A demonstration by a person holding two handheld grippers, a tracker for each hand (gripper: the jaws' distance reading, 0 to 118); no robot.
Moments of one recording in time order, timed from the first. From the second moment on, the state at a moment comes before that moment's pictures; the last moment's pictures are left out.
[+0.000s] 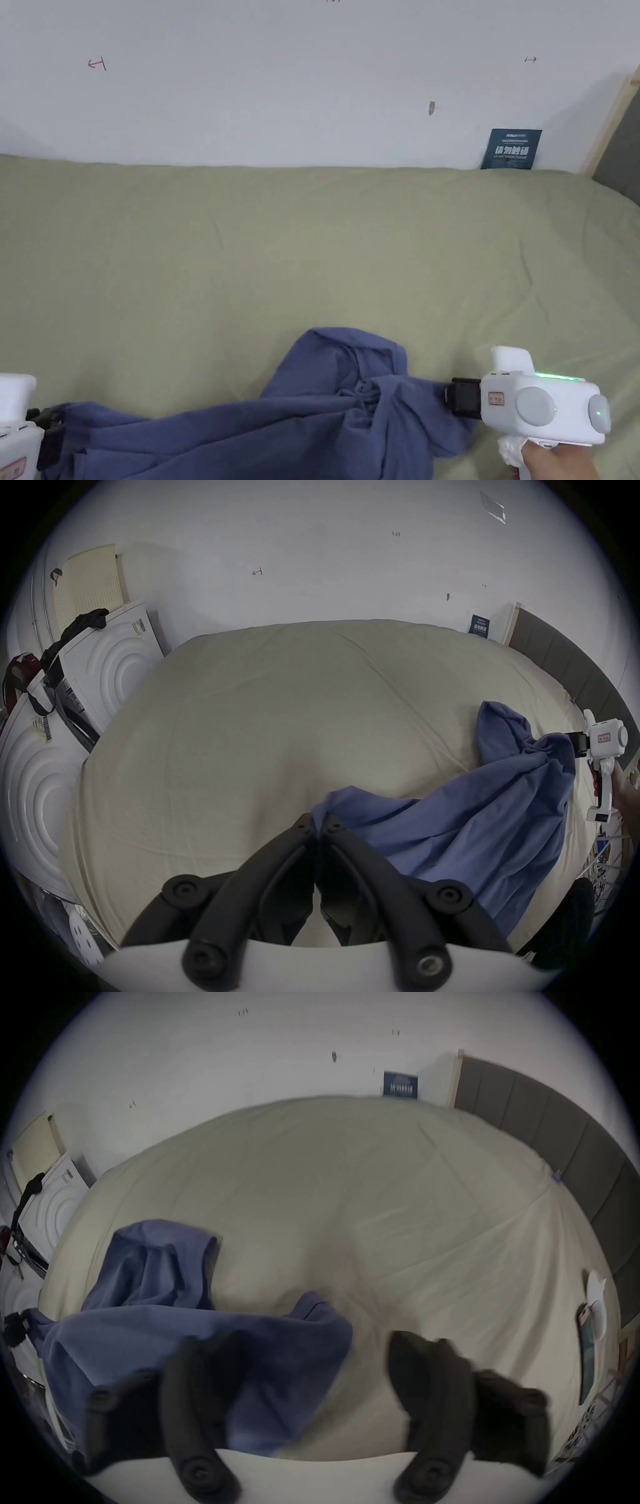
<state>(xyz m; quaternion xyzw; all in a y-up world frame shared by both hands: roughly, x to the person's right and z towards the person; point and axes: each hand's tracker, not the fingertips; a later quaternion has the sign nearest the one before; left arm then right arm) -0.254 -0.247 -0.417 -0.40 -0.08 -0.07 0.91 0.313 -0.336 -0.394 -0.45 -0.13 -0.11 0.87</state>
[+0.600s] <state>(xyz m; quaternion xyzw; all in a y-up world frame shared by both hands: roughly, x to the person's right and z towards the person) -0.280 -0.120 -0.429 -0.28 -0.05 -0.07 0.96 0.301 -0.110 -0.354 -0.27 -0.10 -0.09 0.95</state>
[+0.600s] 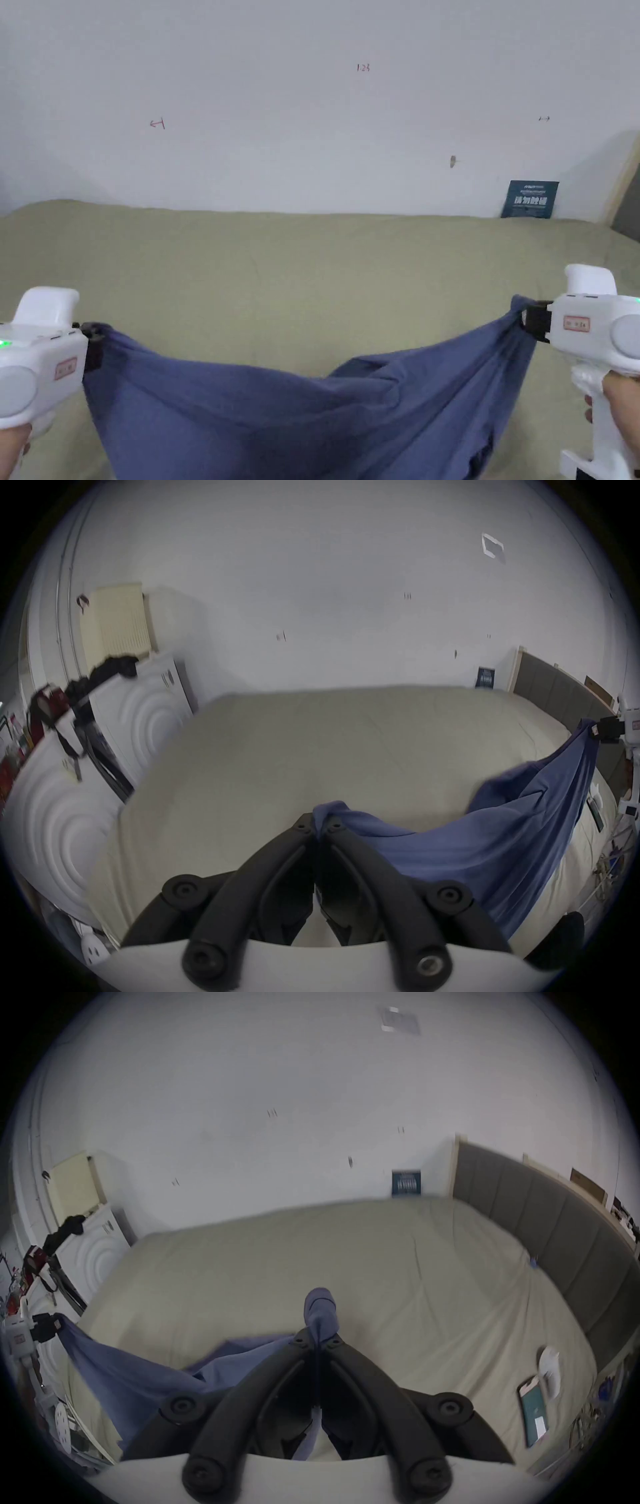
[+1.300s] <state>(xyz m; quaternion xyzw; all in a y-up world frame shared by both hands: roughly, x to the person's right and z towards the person) -0.289 0.056 -0.551 -0.13 -0.01 -0.04 0.99 0.292 0.114 -0.437 -0.09 -0.11 -0.04 0.99</state>
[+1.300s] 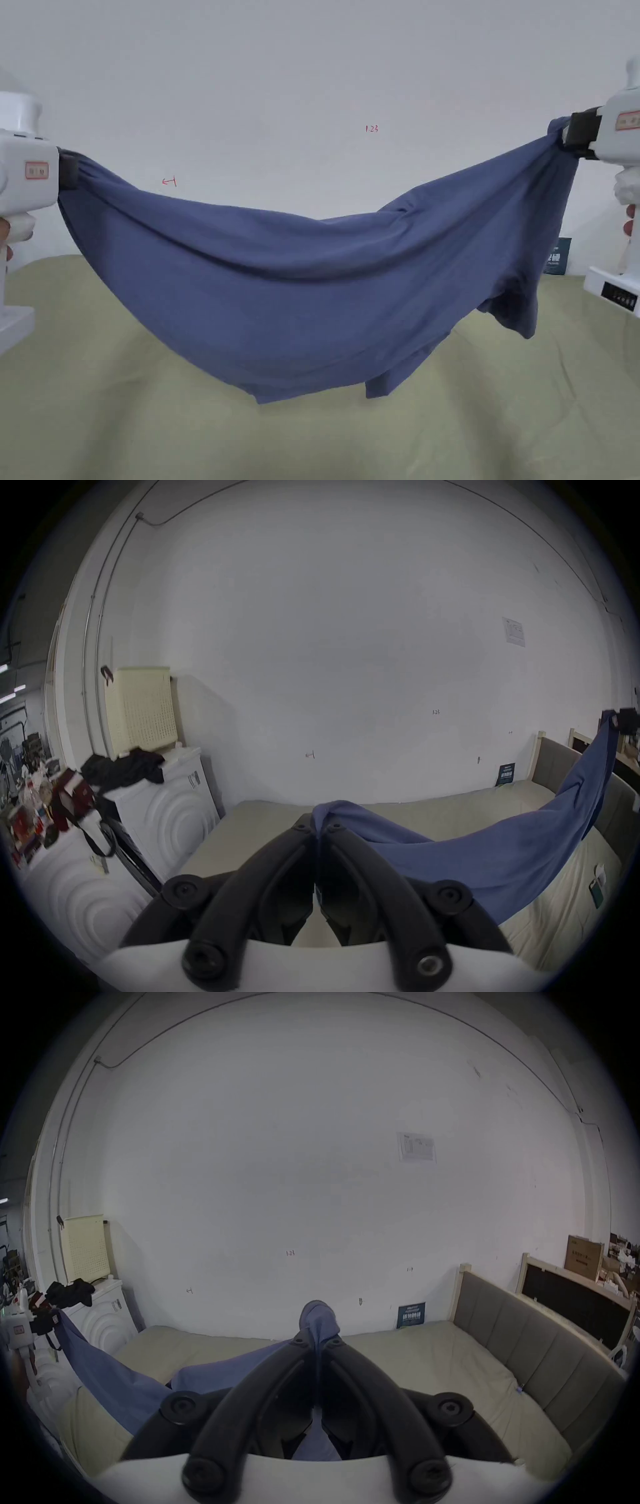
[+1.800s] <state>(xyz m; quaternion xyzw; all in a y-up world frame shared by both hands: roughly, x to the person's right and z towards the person) -0.278 -0.098 -0.525 -0.22 -0.03 0.00 0.97 0.324 -0.061 -0.416 -0.16 -0.15 -0.09 0.97</state>
